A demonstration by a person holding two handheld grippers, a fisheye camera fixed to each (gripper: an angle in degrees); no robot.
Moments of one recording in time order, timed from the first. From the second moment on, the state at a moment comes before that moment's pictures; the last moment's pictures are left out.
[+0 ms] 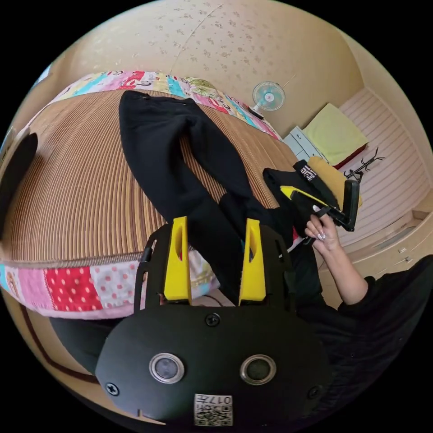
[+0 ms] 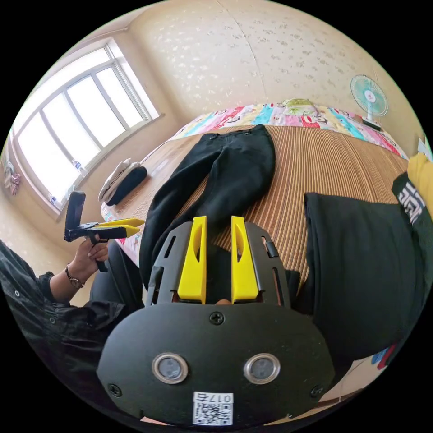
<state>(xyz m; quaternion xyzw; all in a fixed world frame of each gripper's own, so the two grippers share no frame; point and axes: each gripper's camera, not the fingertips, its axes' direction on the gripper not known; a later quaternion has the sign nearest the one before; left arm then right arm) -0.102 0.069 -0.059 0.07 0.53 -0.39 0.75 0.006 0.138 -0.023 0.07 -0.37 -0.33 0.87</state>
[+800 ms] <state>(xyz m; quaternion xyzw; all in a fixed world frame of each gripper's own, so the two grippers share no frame) -0.176 0.256 0.043 -0.08 0.55 -0.40 0.73 -0.034 0.097 -0.012 -0.01 -0.36 -0.37 0.86</state>
